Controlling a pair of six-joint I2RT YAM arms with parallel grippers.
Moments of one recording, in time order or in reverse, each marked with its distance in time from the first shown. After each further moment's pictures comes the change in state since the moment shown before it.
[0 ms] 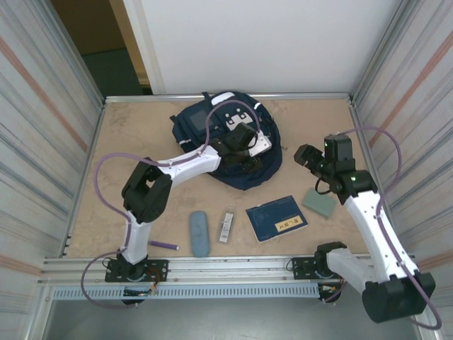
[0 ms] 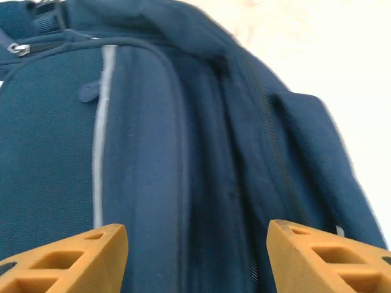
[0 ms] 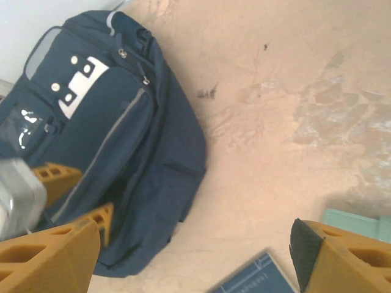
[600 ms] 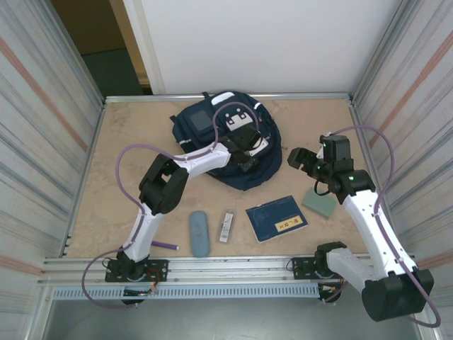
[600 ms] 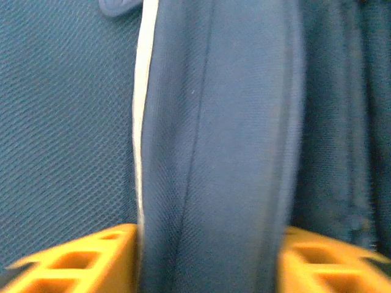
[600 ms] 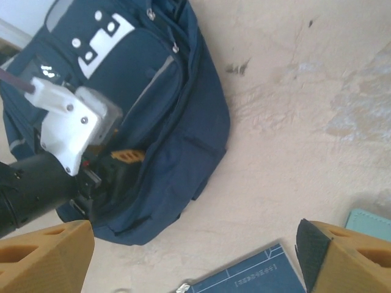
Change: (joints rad) left arm 0.019 0.188 0.169 -0.148 -0.143 -0.122; right arm -0.004 0.043 -0.014 0.030 -0.136 -0.092
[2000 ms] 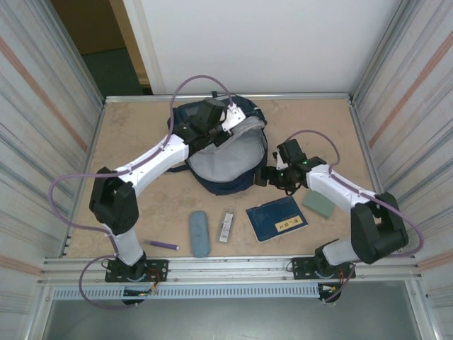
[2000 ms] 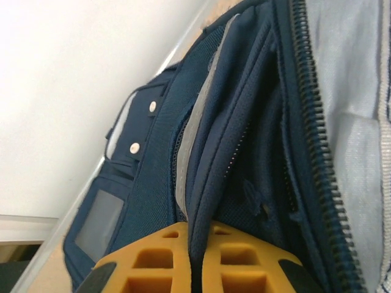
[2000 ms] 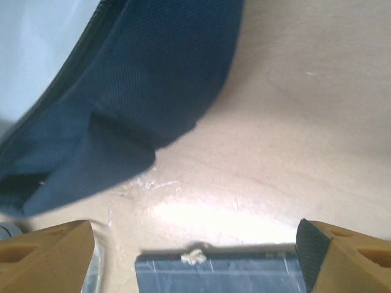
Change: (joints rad) left arm 0.140 -0.455 -0.245 0.152 -0.014 0.343; right arm 0.239 0.405 -0.041 0.106 -0.112 -0.061
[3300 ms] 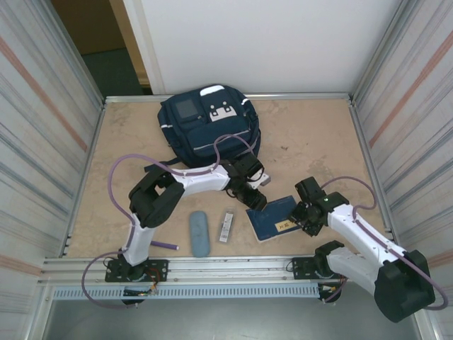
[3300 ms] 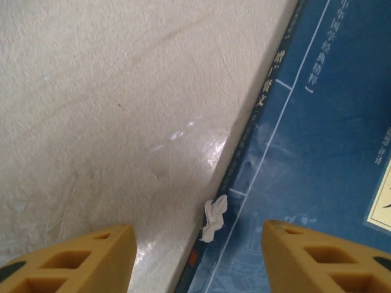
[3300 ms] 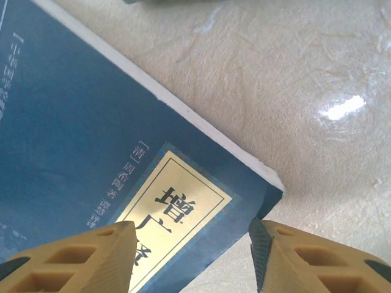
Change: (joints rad) left arm -0.286 0.278 -0.106 -0.163 0.521 -0.771; right arm -0.027 -0.432 -0.373 -0.322 0.160 0.555
